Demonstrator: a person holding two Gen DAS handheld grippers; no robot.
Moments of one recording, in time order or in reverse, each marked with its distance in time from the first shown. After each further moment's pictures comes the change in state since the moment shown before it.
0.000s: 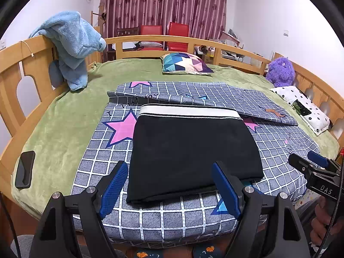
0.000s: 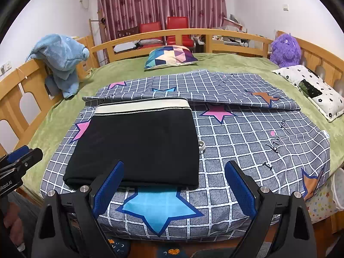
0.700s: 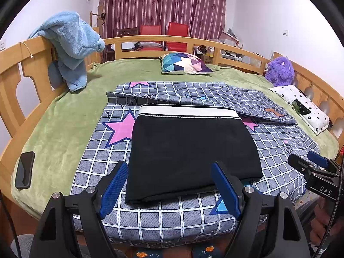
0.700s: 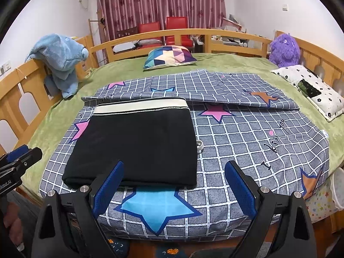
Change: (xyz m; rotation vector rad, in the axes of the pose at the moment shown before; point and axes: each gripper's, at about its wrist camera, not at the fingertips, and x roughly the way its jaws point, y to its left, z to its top) left arm -0.001 -0.003 -0.001 -0.001 0.000 0.002; right arm 0.000 -0.006 -0.001 -0.002 -0.001 -0.001
